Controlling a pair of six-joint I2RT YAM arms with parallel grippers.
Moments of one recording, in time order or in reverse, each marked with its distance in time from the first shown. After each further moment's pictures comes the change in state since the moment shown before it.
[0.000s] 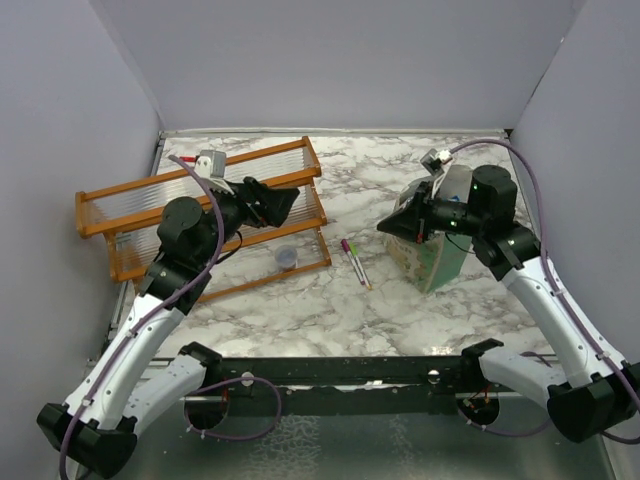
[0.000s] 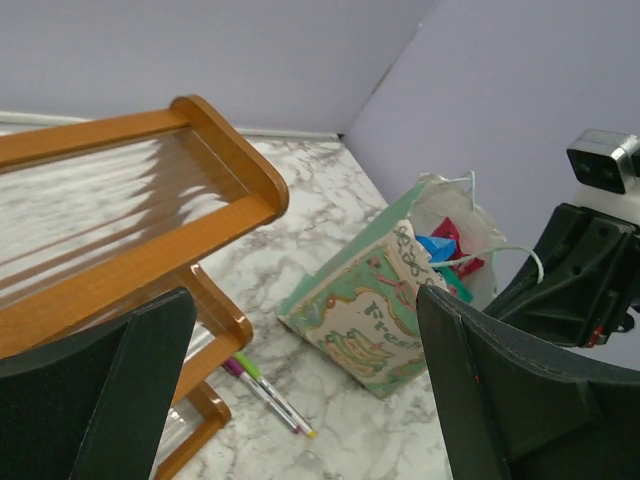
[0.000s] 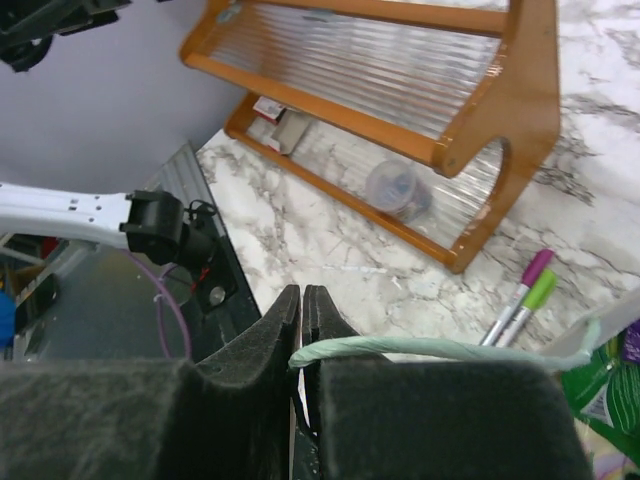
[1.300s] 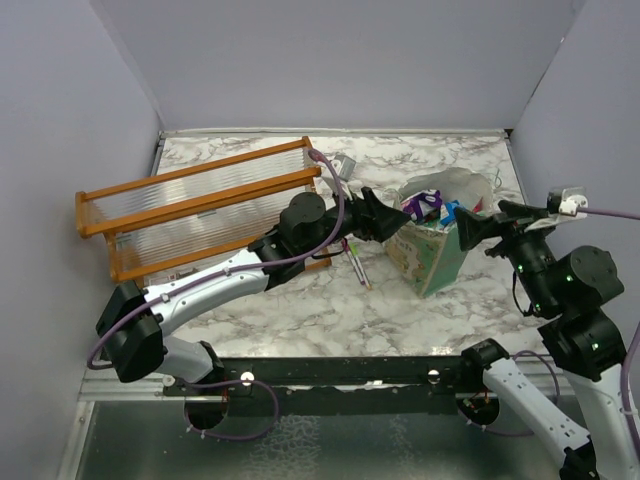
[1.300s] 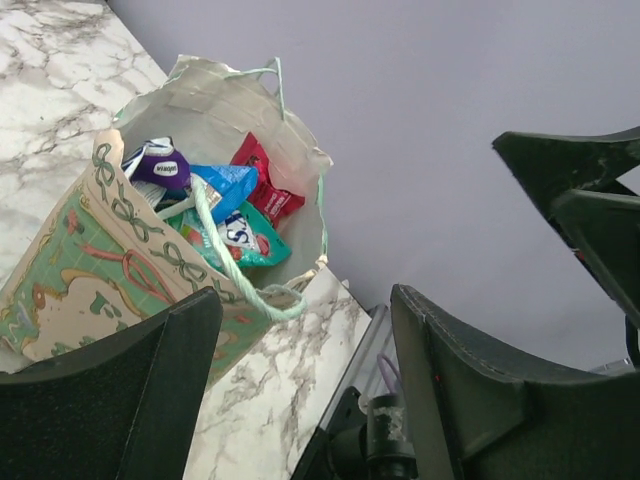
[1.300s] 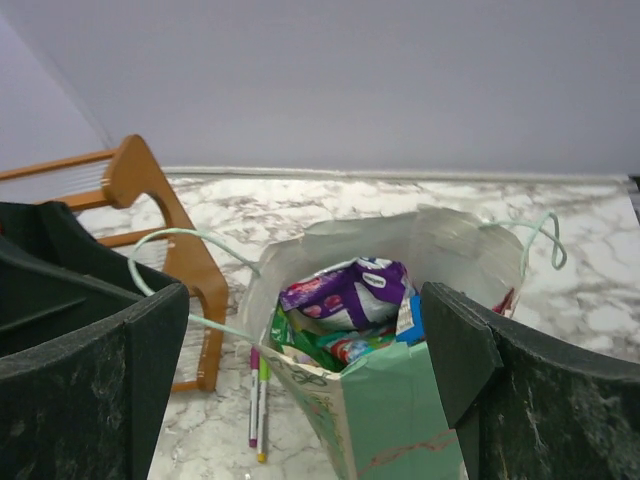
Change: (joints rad) left arm -0.499 0.541 0.148 0.365 -0.076 -0.213; right arm 0.080 -0.533 0.007 -0.128 0.937 -0.155
